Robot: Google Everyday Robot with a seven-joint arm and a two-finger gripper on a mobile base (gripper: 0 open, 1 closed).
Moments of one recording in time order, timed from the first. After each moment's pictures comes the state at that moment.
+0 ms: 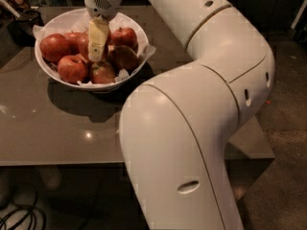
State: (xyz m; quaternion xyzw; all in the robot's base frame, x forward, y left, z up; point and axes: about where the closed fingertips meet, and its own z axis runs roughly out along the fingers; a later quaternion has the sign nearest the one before) arm 0.662 0.144 0.941 -0.73 0.66 0.10 0.15
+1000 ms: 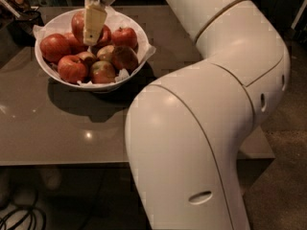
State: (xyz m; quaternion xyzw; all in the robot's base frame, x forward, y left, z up) arm 0.651 0.146 0.986 -0.74 0.63 0.10 0.20
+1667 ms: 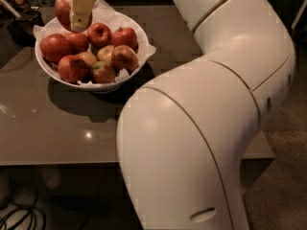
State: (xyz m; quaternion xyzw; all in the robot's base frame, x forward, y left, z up) arm 0.626 0.158 1.039 -0.76 0.60 0.09 0.23
